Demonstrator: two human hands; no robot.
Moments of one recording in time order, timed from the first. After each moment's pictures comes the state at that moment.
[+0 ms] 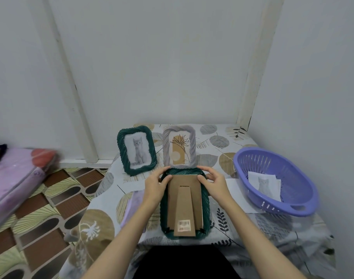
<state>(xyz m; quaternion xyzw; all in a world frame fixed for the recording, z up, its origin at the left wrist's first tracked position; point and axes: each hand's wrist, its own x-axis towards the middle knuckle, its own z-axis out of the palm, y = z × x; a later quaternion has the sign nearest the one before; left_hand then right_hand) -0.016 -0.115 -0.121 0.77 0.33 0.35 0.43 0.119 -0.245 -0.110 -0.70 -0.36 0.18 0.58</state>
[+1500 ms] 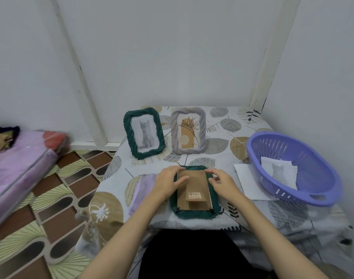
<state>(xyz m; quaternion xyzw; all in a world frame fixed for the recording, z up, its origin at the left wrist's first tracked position) -0.017 -0.105 -0.164 0.91 0.29 0.15 0.25 0.125 -0.248 -0.156 -0.81 -0.43 0.19 0.37</state>
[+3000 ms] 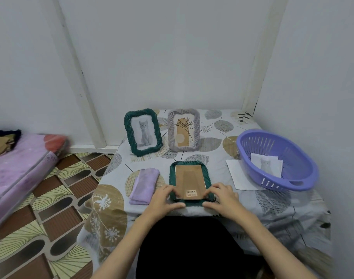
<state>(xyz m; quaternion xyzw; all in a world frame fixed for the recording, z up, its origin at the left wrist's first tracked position) -0.074 -0.161 -0.187 0.88 0.25 0.16 0.38 0.088 -0.317 -0.161 -0.85 -0.47 0.13 0.18</state>
